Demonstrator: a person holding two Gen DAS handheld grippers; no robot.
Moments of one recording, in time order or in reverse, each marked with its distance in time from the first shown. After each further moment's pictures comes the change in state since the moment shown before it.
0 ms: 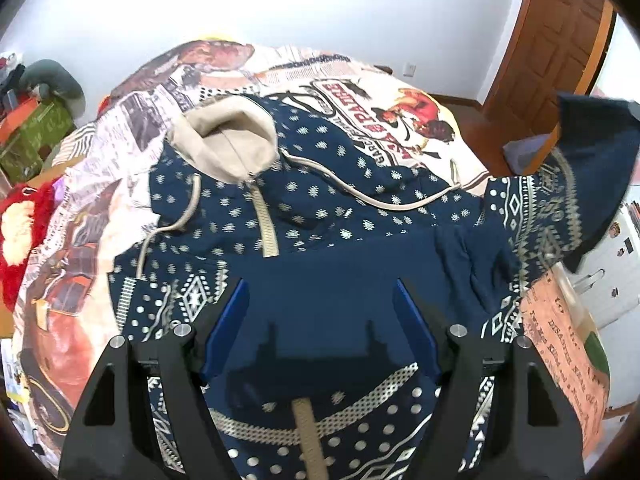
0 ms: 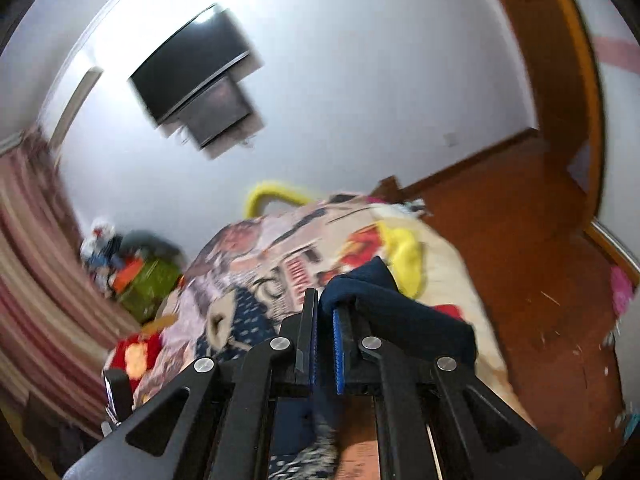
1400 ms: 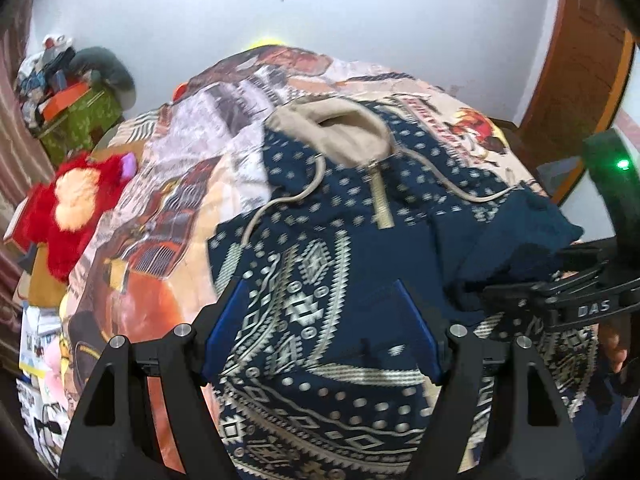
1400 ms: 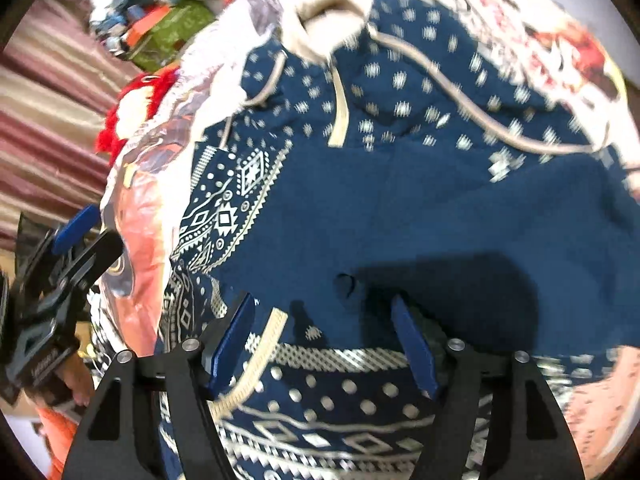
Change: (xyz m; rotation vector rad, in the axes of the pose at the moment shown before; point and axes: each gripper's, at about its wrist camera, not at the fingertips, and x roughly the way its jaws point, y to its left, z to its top) left arm -0.053 0.089 -0.045 -0.059 -0.061 0.108; right arm 0.192 0.148 -0.186 -0.306 0.809 0.058
